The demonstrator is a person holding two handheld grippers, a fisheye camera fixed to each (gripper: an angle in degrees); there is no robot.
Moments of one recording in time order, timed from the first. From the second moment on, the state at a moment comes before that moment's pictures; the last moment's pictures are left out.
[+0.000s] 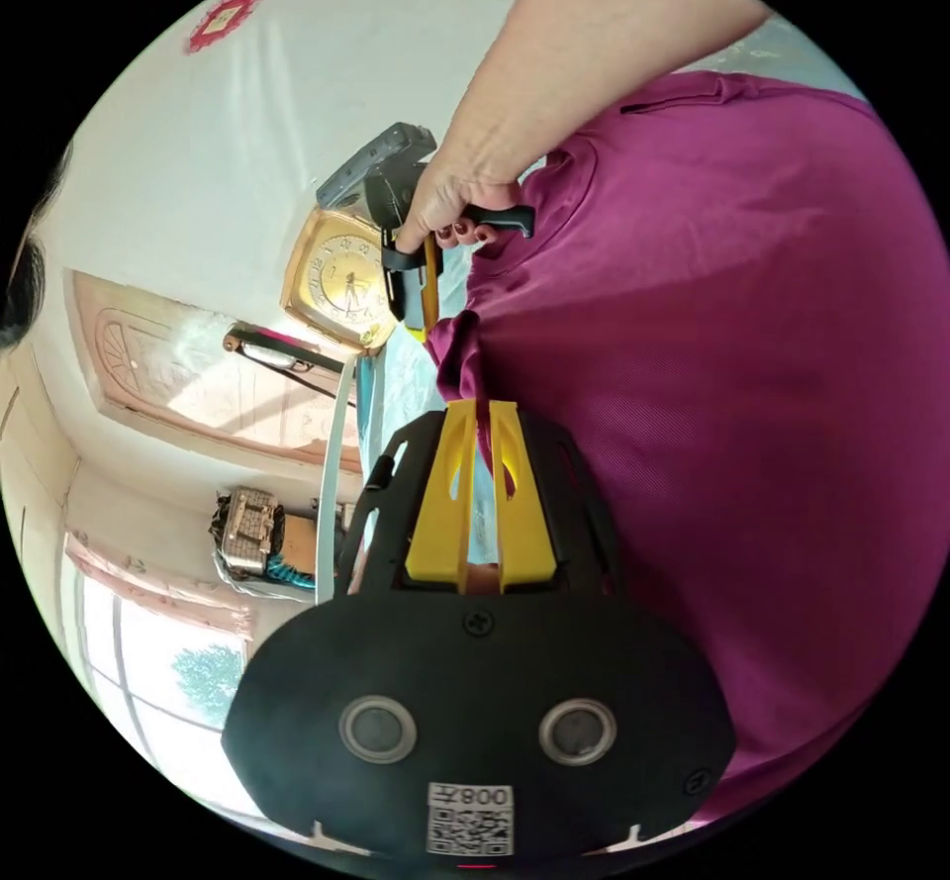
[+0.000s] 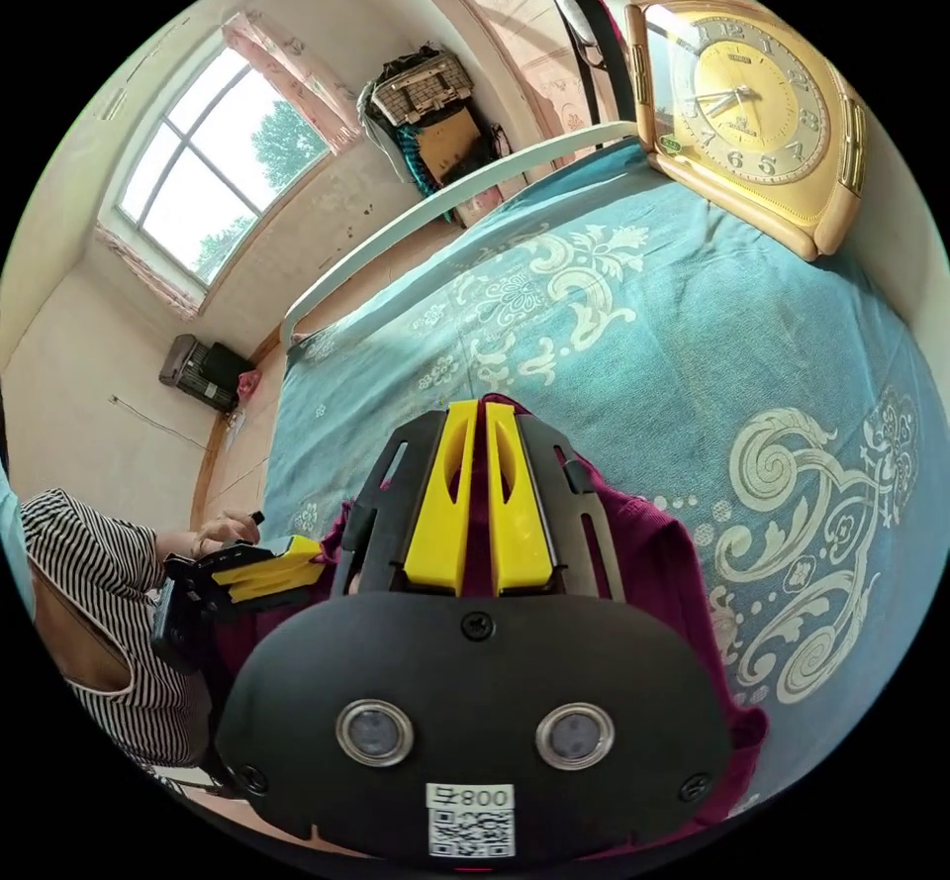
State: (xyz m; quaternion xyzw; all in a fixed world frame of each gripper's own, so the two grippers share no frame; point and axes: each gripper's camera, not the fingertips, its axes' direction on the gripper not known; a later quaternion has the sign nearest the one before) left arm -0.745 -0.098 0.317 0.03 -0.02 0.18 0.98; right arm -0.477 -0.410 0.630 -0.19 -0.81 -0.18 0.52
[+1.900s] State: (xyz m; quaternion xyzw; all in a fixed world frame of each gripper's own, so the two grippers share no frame) left arm -0.998 -0.141 0.322 -0.06 0.41 -0.08 0.91; right arm -0.307 -0.354 0.514 -0.16 -0.79 -0.21 0.55
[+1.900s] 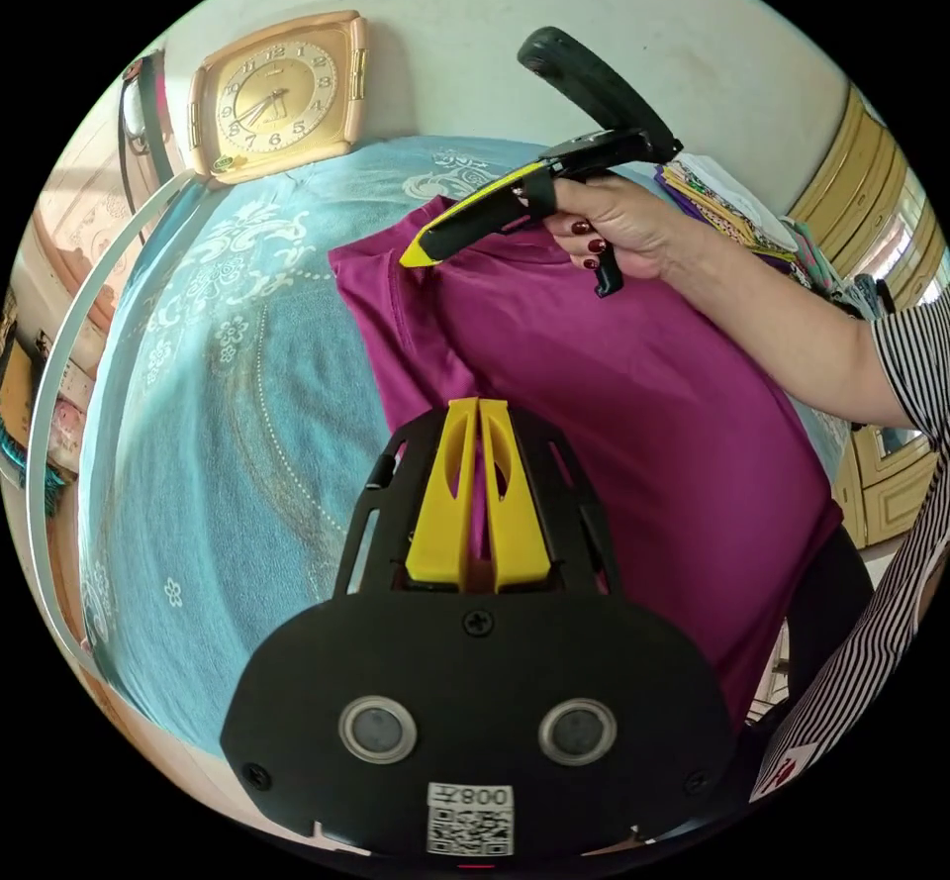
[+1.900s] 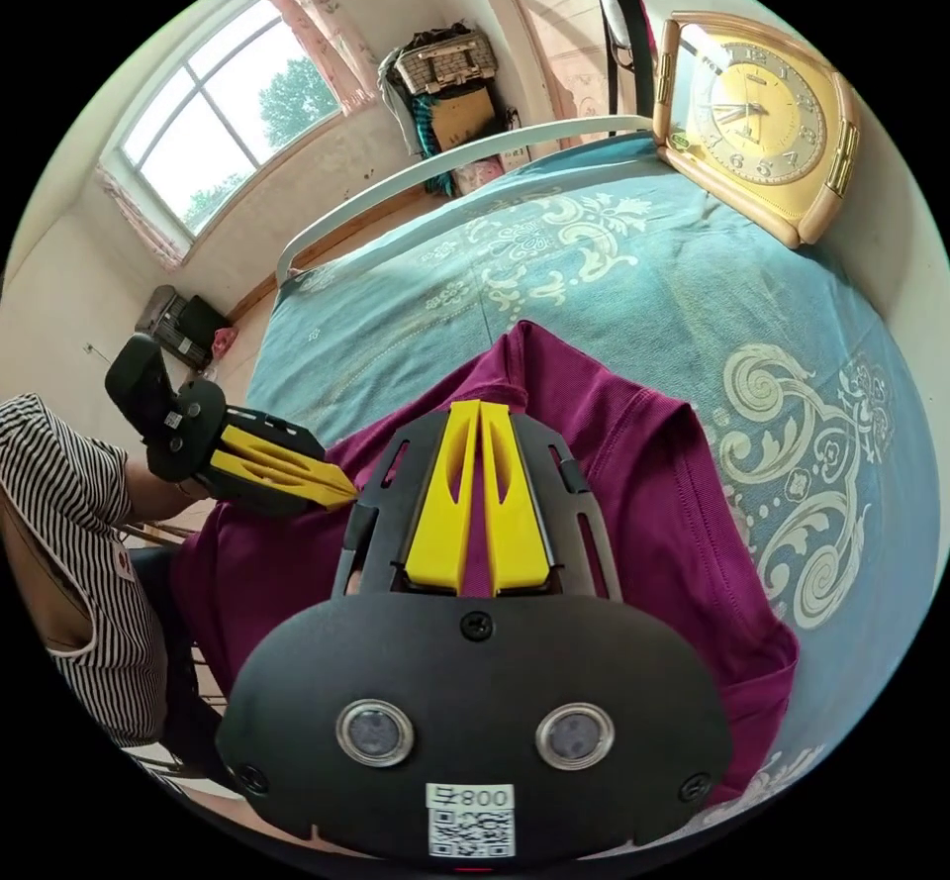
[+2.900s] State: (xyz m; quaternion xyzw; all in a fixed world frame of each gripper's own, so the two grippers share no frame) left arm -1.087 -0.039 0.243 -0.05 0.57 -0.21 0.79; right arm 0.166 -0.174 0.505 -0.40 -0.70 0.06 0.59
